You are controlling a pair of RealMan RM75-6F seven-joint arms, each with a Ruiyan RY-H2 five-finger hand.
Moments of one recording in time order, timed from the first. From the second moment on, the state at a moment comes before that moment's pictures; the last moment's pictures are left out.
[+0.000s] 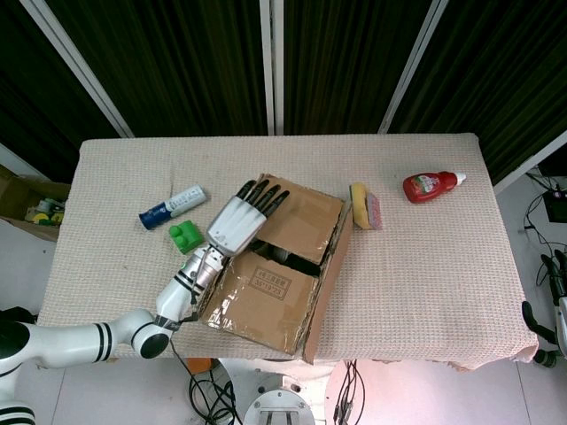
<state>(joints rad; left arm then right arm) -0.87 -1.58 -0.26 -1.54 1.28 1.08 0.65 -0.02 -1.12 0.06 -1.45 -1.48 1.54 0.14</state>
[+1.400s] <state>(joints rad) -1.38 -1.91 -0.58 -0.94 1.07 1.05 0.58 0.00 -1.13 0.08 -1.40 -1.44 1.48 0.22</state>
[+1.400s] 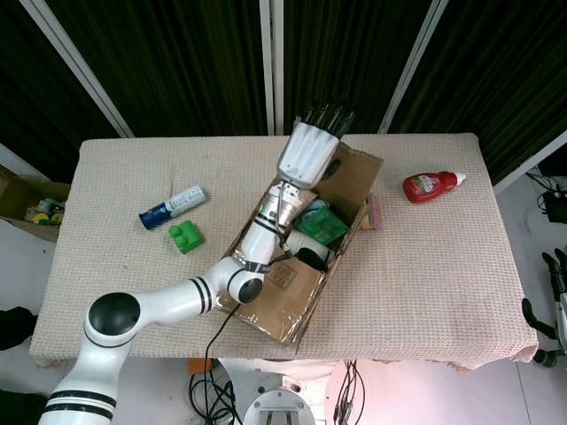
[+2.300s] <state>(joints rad) -1.33 -1.79 -0.48 -1.03 1.06 1.05 0.59 0.01 -1.12 0.09 -1.38 -1.49 1.52 0.22</state>
